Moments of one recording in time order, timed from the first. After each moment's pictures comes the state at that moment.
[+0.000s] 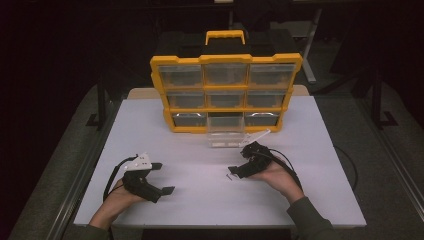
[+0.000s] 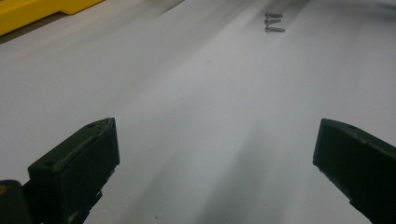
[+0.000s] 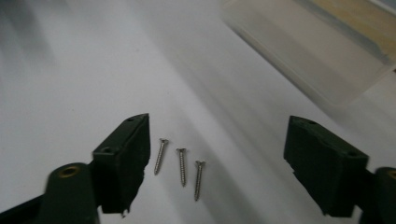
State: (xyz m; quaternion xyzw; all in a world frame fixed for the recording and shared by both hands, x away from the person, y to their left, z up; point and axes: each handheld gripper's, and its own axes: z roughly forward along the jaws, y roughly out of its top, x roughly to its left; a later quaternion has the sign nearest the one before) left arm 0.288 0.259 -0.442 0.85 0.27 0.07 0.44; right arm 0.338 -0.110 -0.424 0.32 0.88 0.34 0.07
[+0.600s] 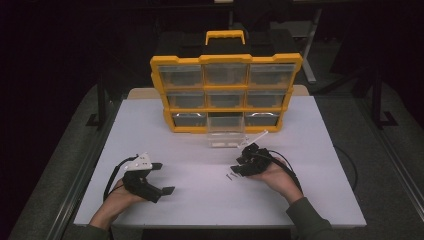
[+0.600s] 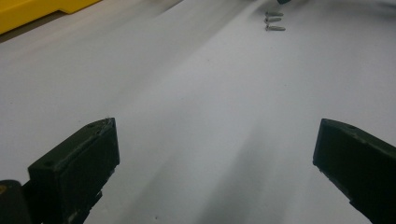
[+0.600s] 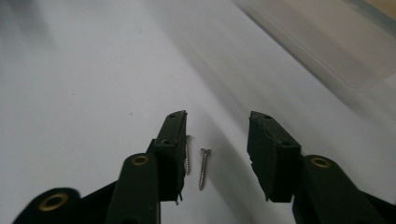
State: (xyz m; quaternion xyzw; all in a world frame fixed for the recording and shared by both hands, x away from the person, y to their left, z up) left arm 0.288 0.259 -0.443 0.85 0.27 0.07 0.44; right arm 0.338 -0.109 -0.430 0.31 0.89 0.32 0.06
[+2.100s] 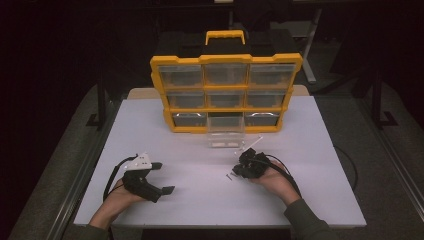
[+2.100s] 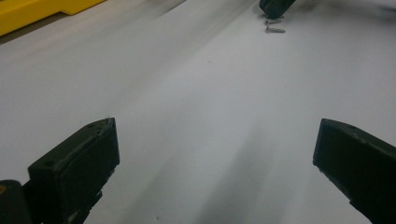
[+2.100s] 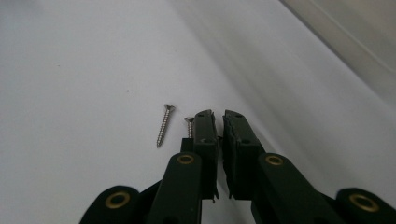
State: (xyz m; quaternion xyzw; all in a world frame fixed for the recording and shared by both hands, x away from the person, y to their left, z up) left arm 0.288 0.260 -0.442 0.85 0.27 0.07 0.44; right arm 0.333 -0.103 -0.443 0.30 0.91 0.30 0.06
